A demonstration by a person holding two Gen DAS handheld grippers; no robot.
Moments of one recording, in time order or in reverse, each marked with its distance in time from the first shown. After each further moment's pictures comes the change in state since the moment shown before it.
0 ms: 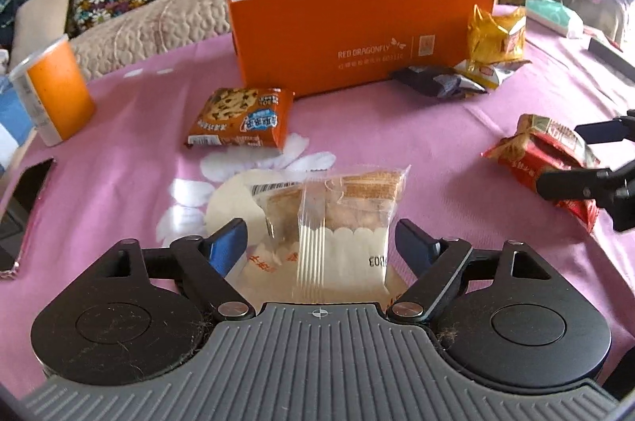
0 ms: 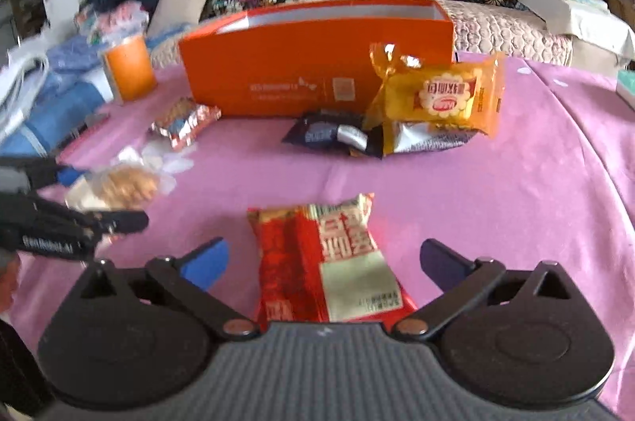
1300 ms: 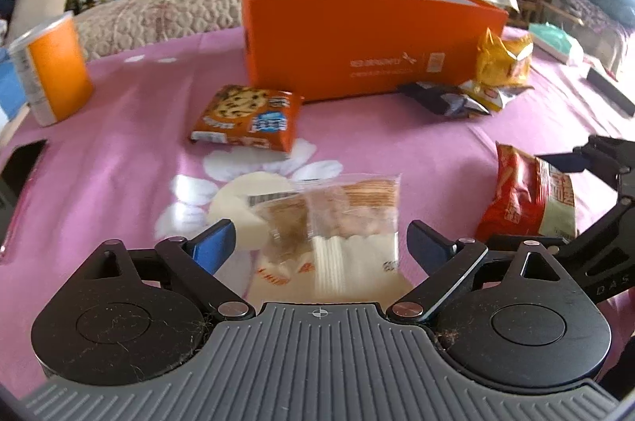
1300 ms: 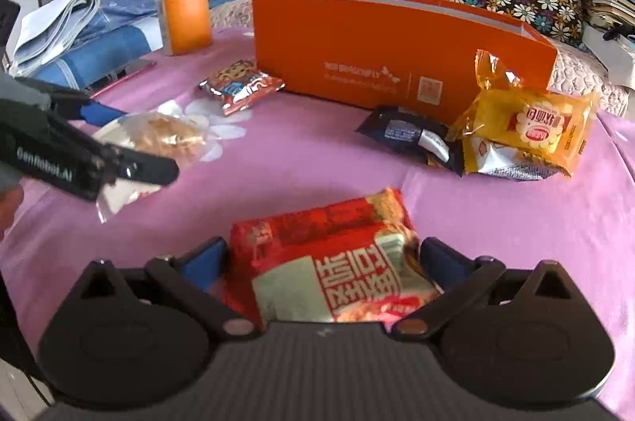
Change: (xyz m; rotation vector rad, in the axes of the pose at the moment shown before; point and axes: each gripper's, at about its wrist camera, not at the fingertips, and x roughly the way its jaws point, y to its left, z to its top) left arm 0.002 0.016 0.004 -0.073 -0.011 -0.052; right arm 0.026 0.030 -0.001 -0.199 0.016 0.084
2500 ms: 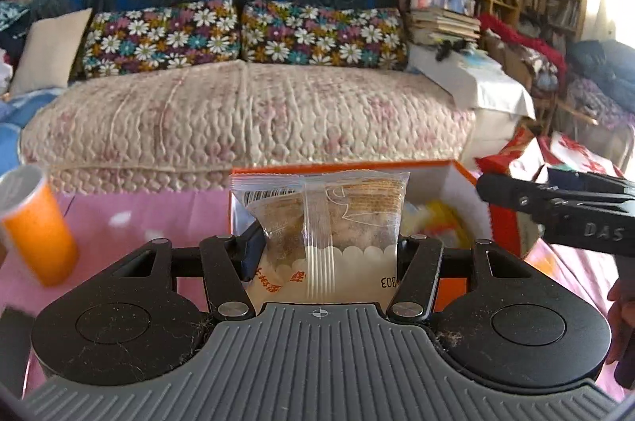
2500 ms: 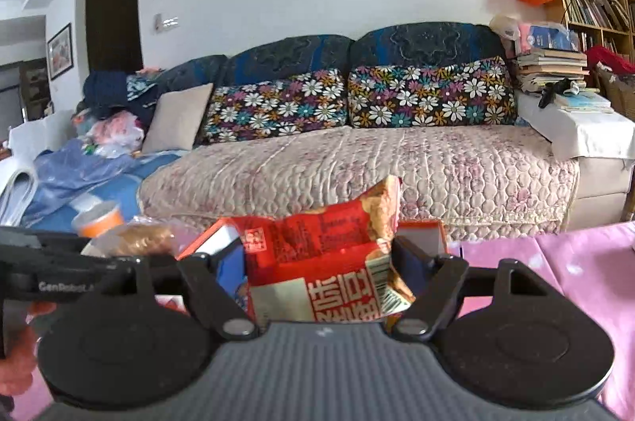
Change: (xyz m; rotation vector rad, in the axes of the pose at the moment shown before) left arm 0.022 0.013 0.188 -0.099 -0.232 0.009; right arm -0.005 -0.094 0.171 0.217 -0.359 -0.110
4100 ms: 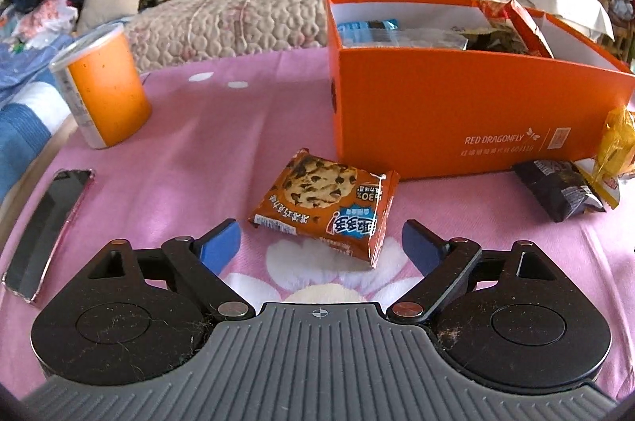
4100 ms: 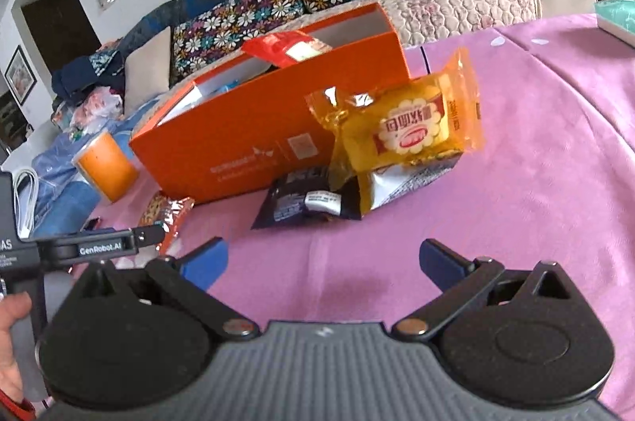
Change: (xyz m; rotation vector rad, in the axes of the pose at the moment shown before) left arm 0.004 0.024 -0.127 -0.003 0.219 0.258; right arm -0.055 -0.018 -0.139 0.294 0.280 -0.002
